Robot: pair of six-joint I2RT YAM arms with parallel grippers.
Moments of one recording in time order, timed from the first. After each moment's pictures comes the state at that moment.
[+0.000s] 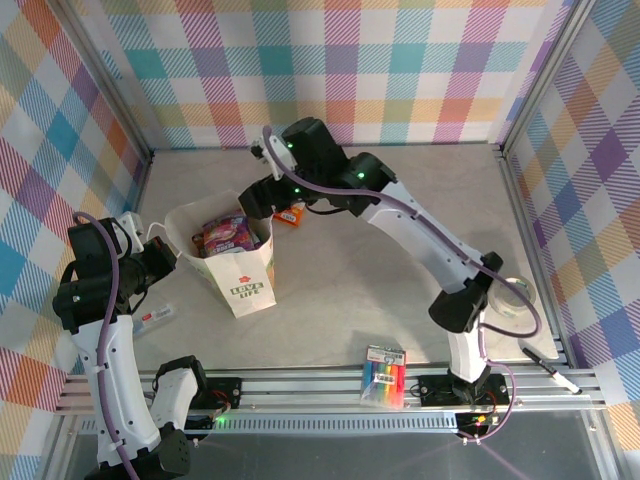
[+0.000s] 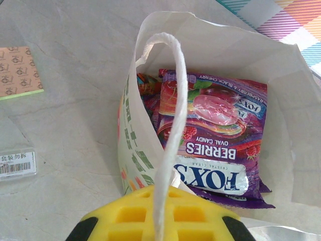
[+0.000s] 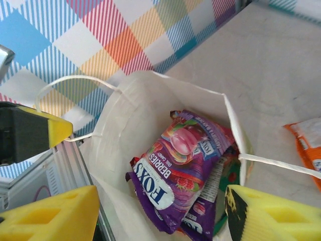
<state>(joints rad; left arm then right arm) 0.33 0.83 1.24 -1.23 0.32 -0.29 0.92 1.92 2.29 -0.93 -0.28 0.22</state>
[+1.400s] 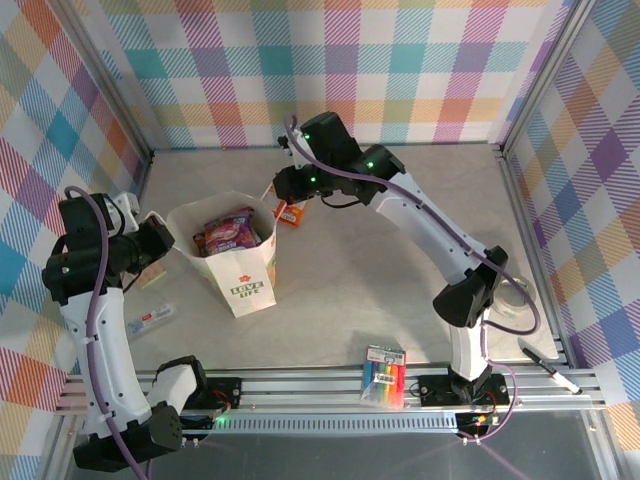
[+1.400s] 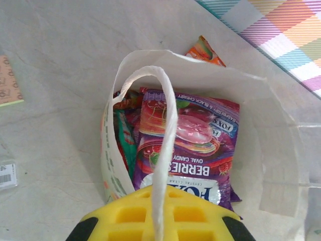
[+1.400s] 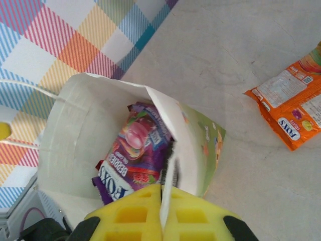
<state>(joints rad) 0.32 0.98 1.41 -1.26 0.39 -0.32 0.80 1.92 2.22 -0.95 -0.30 0.36</state>
